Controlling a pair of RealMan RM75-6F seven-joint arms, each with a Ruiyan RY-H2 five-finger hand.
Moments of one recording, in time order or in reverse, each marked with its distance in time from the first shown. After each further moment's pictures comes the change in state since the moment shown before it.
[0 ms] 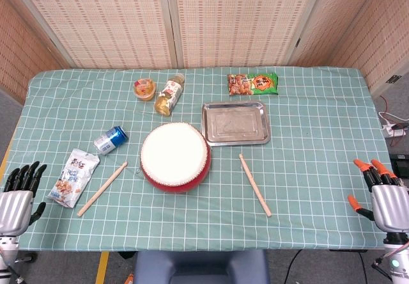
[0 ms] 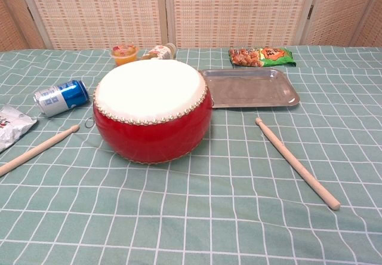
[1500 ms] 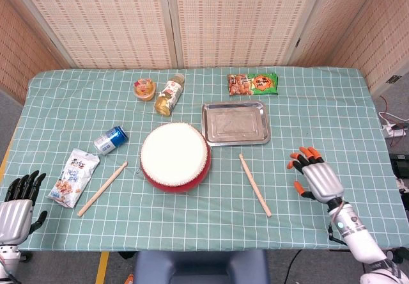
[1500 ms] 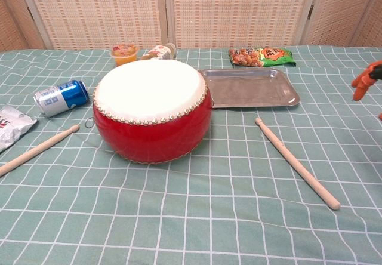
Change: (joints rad) left arm 0.052 -0.040 0.040 0.060 0.021 0.044 -0.088; right arm 0.310 -0.031 0.048 -0.109 0.129 -0.494 -0.131
